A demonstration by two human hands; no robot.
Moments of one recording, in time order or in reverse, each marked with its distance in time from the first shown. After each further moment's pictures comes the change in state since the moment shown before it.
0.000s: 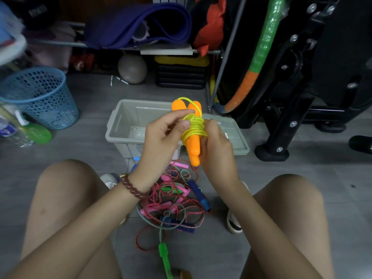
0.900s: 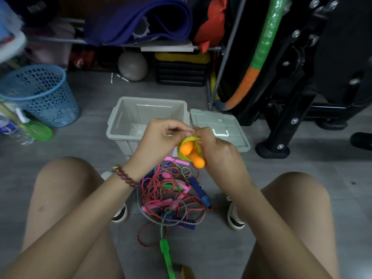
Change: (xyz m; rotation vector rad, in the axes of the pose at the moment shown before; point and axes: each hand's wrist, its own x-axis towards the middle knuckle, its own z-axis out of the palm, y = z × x) left_hand 0.009 -0.014 -0.017 0.115 -0.211 -0.131; right_hand -0.009 0.012 -0.011 -0.306 -0.117 -0.285
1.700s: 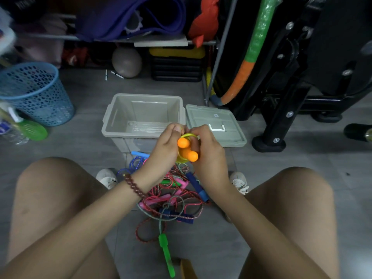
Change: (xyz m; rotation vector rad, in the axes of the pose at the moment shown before) left_hand -0.023 -0.005 0.040 -0.221 0.141 -0.267; right_hand -0.015 -0.015 0.020 0.373 0.061 0.382
